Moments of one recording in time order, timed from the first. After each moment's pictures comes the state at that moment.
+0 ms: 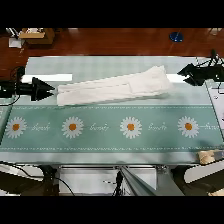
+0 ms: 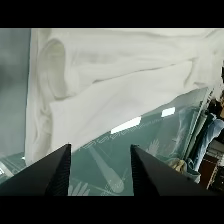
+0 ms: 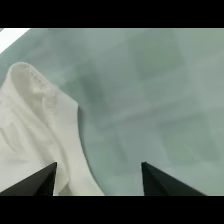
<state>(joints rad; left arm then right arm) 0.48 -1.73 1.26 0.61 -1.41 -1.11 -0.39 -1.81 1.51 -0.86 1.00 1.38</state>
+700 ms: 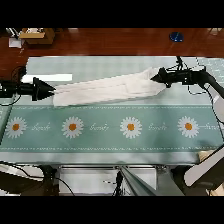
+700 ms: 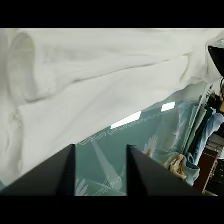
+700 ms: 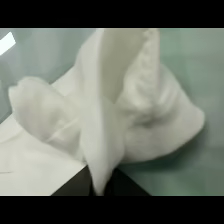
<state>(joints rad) 0.47 -1.73 1.26 0.61 -1.43 -1.11 -0.18 -1.96 1.51 -0.55 1.03 1.19</state>
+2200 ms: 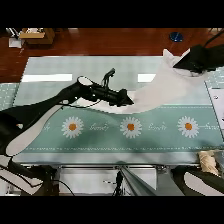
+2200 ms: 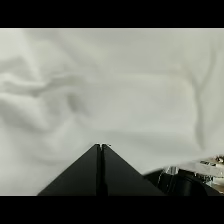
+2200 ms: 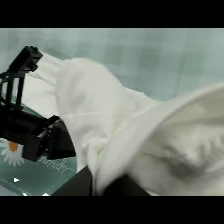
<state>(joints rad) -0.55 -1.77 1.26 0.20 -0.96 -1.12 -0.11 -1.18 1.53 -0.95 1.49 1.47</state>
